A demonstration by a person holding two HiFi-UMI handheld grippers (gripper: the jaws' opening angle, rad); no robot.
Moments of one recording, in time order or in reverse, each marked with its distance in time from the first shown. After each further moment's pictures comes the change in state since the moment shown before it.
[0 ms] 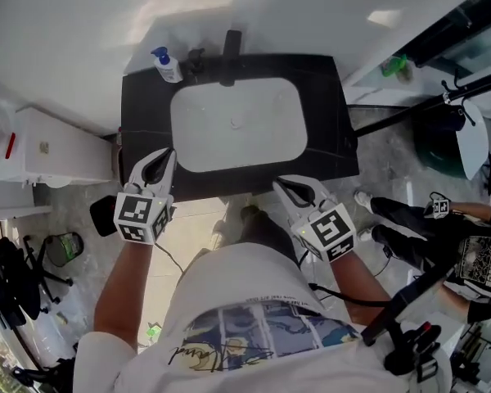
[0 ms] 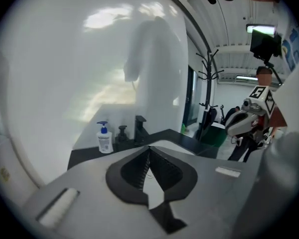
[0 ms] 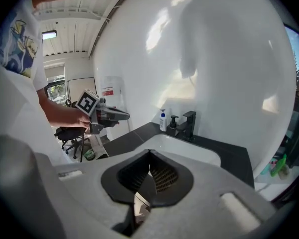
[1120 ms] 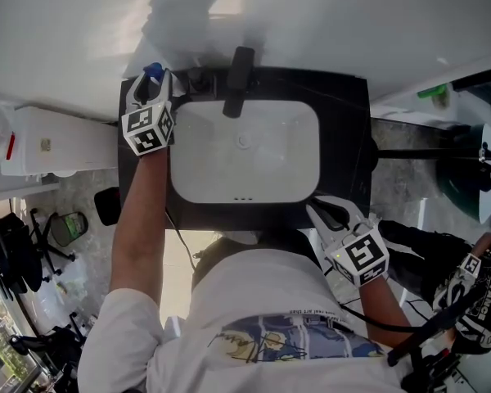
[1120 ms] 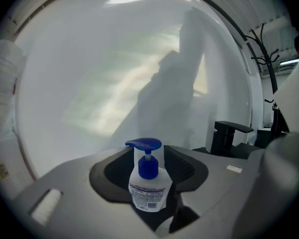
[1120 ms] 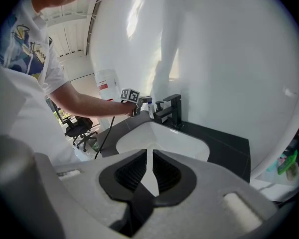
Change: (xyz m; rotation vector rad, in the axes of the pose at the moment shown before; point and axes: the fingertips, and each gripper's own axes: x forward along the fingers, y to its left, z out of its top) left arm 0.215 0.206 0.045 -0.096 -0.143 0.478; right arm 0.015 -0.131 -0.025 0.058 0.156 0.130
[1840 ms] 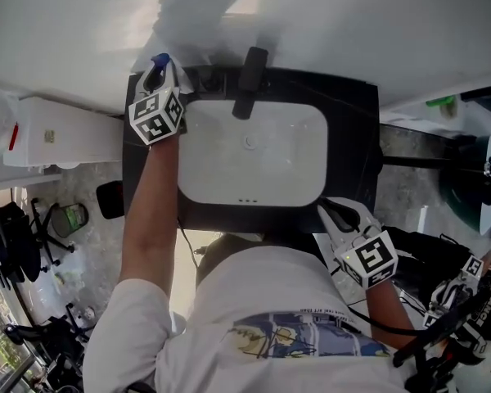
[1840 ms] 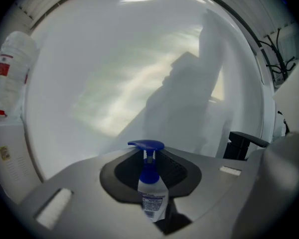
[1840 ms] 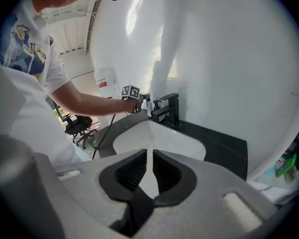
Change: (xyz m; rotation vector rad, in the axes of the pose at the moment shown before) left arm 0.015 0.013 0.011 -0.122 -0.021 0.080; right arm 0.001 -0.017 0.000 -0.013 0.023 -0.002
